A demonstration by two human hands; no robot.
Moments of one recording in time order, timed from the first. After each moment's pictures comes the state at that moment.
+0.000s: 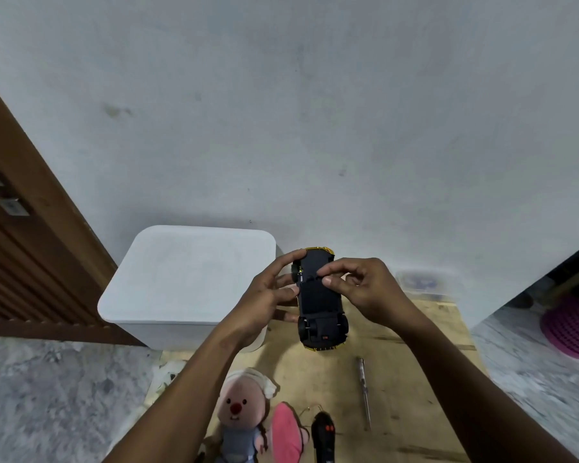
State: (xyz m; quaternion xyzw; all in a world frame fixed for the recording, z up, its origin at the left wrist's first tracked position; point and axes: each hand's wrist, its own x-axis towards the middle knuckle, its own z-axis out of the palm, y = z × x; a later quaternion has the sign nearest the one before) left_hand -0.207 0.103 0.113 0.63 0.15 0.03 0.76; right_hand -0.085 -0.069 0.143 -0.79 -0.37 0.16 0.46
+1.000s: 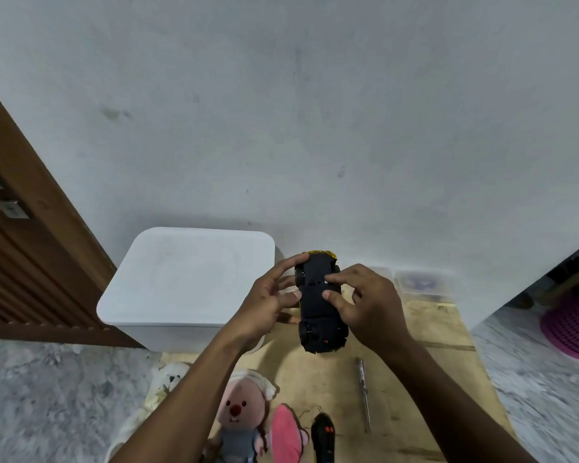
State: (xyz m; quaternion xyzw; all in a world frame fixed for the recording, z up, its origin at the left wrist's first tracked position) left_hand -0.207 0.096 0.111 0.64 0.13 0.05 0.76; right_hand -0.109 -0.075 0.118 -0.85 -0.37 -0.07 0.36
